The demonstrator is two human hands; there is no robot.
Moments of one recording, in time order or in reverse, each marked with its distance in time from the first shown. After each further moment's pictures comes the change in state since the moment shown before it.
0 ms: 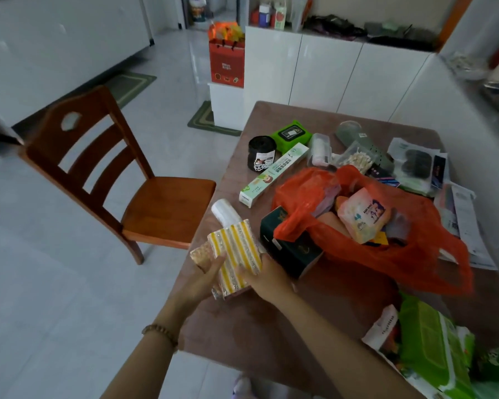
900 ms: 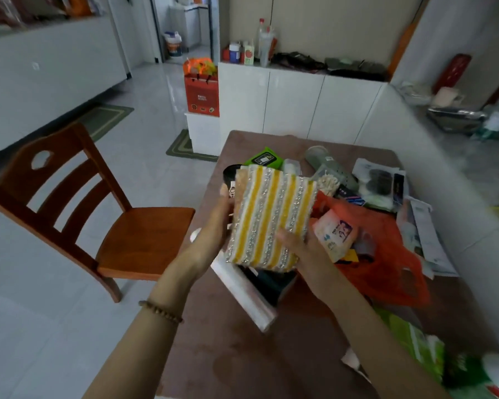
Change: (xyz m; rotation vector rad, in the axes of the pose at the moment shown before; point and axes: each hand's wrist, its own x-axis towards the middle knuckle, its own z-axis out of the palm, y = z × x) left_hand -0.034 0.159 0.050 -0.009 -0.267 0.455; right_hand -0.046 -0.040 -0.154 0.865 0.003 -0.256
